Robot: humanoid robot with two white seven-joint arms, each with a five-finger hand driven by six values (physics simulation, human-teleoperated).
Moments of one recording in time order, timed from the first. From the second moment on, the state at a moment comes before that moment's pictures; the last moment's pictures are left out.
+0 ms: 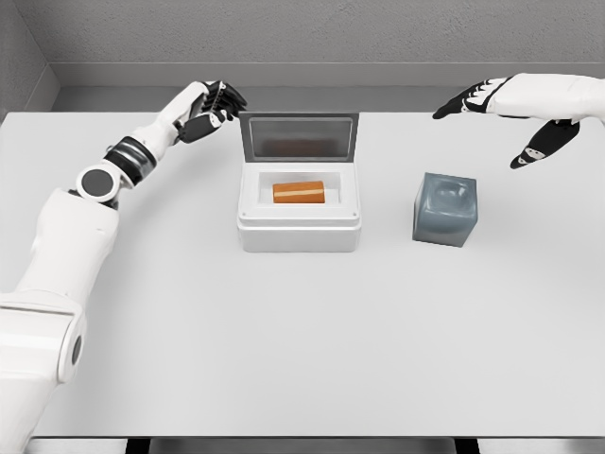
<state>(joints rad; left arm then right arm) -0.91 0.12 -0.16 -0.35 -0.15 -0.61 -0.45 -1.35 -1.03 1.42 -1.31 -0.13 -0.61 0.44</state>
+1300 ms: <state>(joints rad) -0.92 0.15 -0.15 -0.35 -0.13 -0.61 -0.54 -1.35 -1.03 1.42 -1.31 -0.13 -0.61 0.44</state>
